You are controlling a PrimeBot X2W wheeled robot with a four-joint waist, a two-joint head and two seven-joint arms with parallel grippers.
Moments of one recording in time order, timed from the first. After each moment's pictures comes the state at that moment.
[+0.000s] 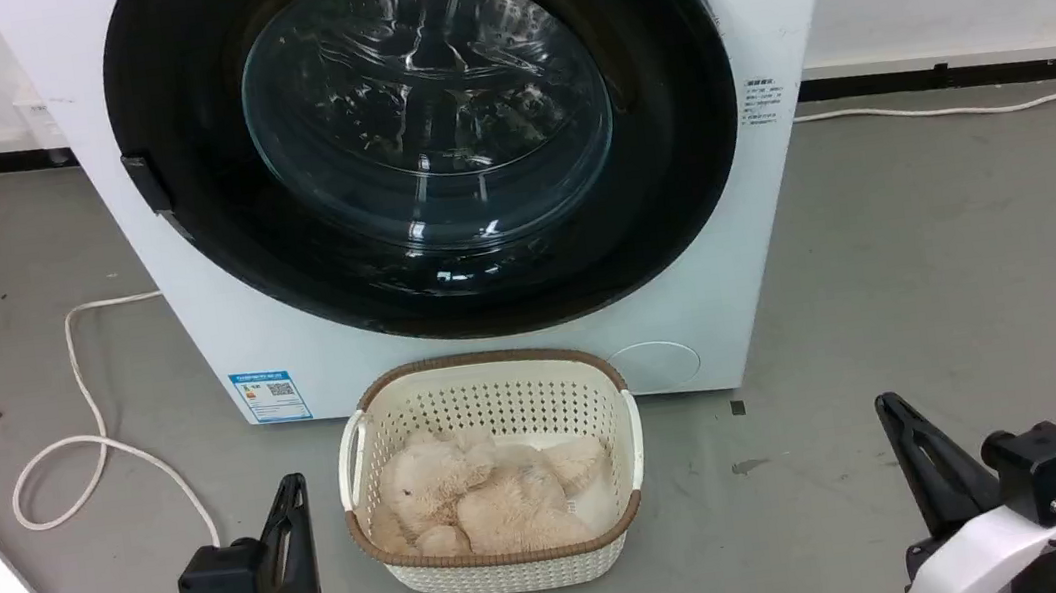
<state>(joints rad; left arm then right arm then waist) 0.01 0.05 0.00 0.00 0.00 0.00 0.00 0.01 -0.05 0.00 0.00 0.01 0.13 0.00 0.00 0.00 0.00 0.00</state>
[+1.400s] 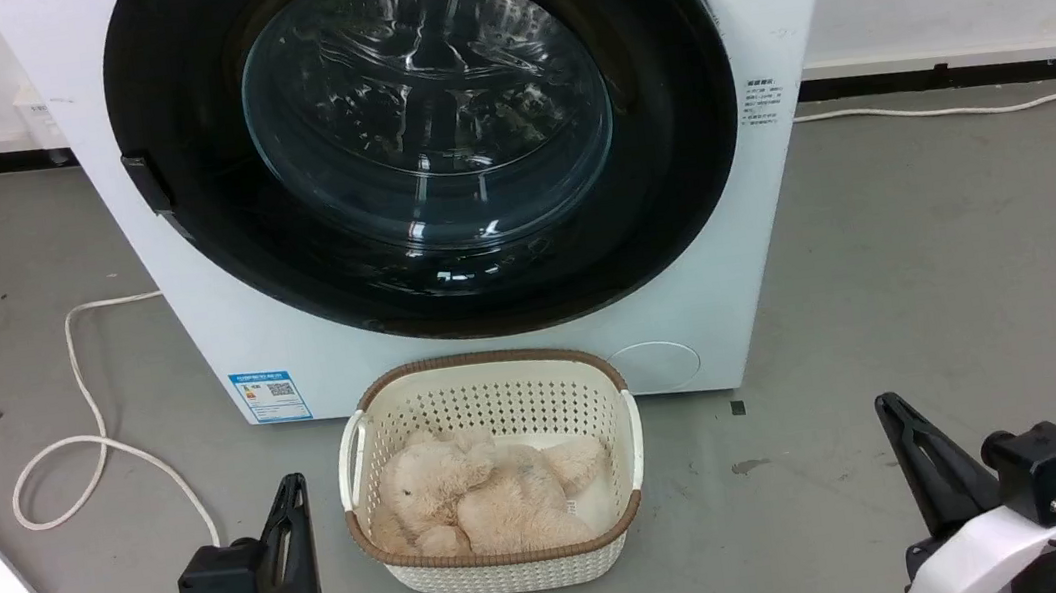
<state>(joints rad) 0.01 0.05 0.00 0.00 0.00 0.00 0.00 0.01 -0.05 0.00 0.00 0.01 0.13 0.00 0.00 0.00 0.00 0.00</state>
